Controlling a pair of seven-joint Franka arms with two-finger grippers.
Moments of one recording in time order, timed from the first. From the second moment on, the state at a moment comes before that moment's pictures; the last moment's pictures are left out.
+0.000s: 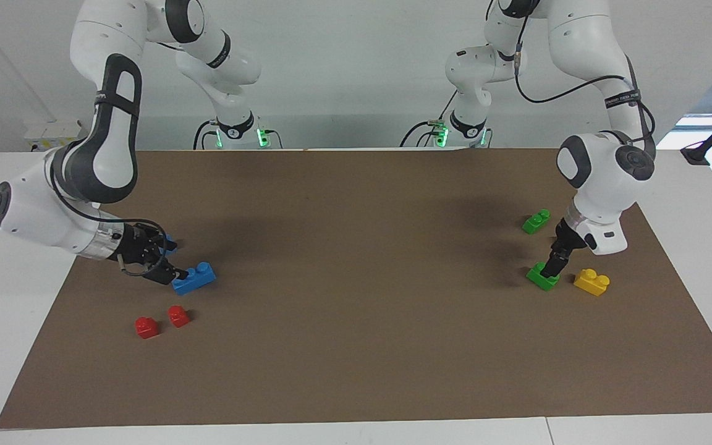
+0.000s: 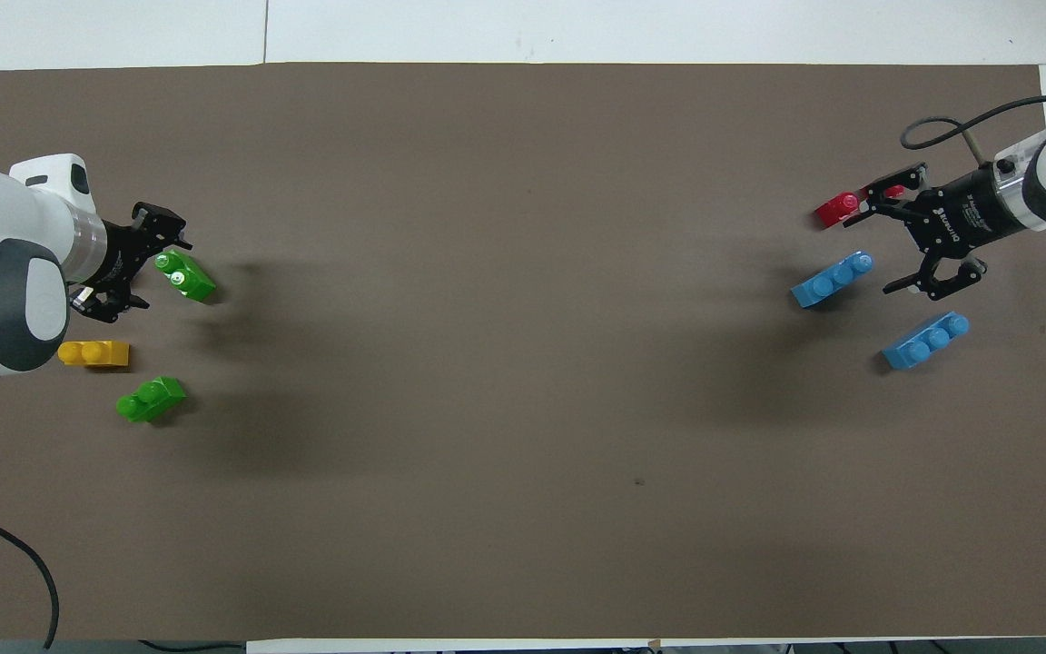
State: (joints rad) left arm 0.11 0.27 -0.10 -1.92 -0.01 2.24 -0.86; right arm -0.22 0.45 0.03 -1.57 0.42 1.73 0.73
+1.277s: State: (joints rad) left arm 0.11 0.37 -0.09 -1.89 0.03 2.27 -0.87; right arm -0.25 0.57 0.03 -1.54 0.43 1.82 0.74
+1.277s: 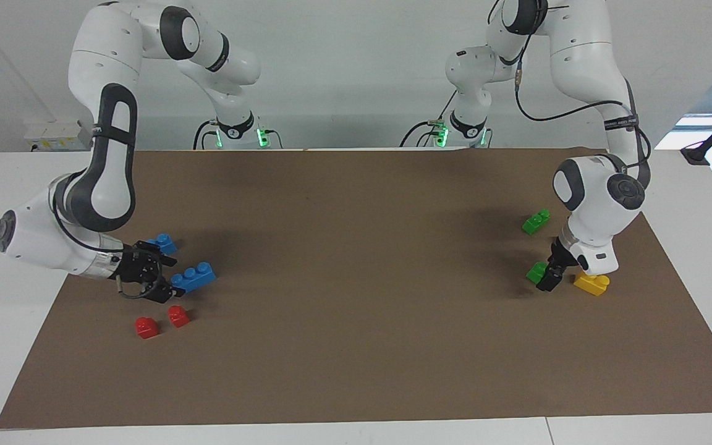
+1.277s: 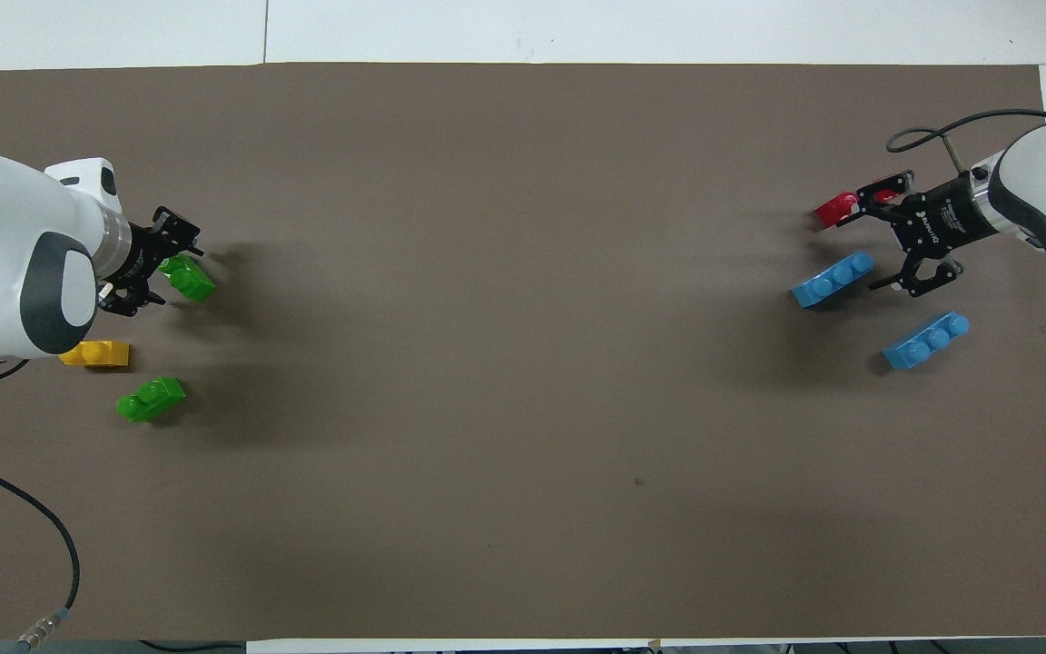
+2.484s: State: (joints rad) left arm 0.11 0.36 -0.11 -1.82 0.03 2.24 -0.87; right arm -0.25 0.59 0.03 -1.55 0.43 1.81 0.74
